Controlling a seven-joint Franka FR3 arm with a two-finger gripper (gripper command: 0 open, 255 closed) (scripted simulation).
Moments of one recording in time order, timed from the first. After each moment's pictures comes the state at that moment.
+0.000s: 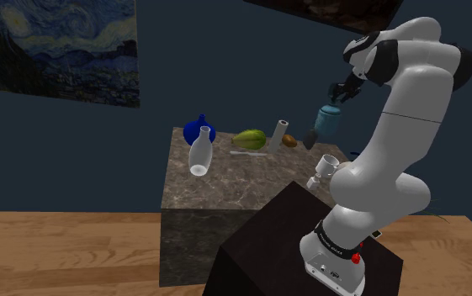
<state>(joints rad) -0.72 0.35 -0.48 -1.60 0.36 2.15 -0.67</state>
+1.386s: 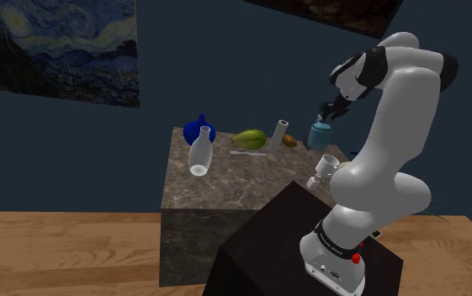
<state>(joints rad) -0.74 0.44 -0.44 -1.74 0.46 2.37 -0.76</state>
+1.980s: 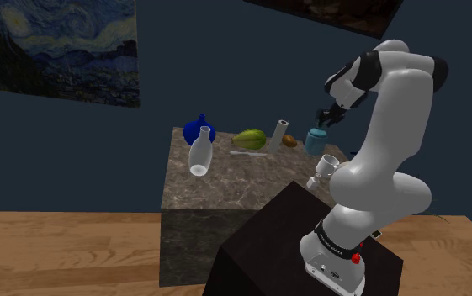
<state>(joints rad) -0.76 0.50 -0.41 -1.77 0.51 2.46 -0.81</state>
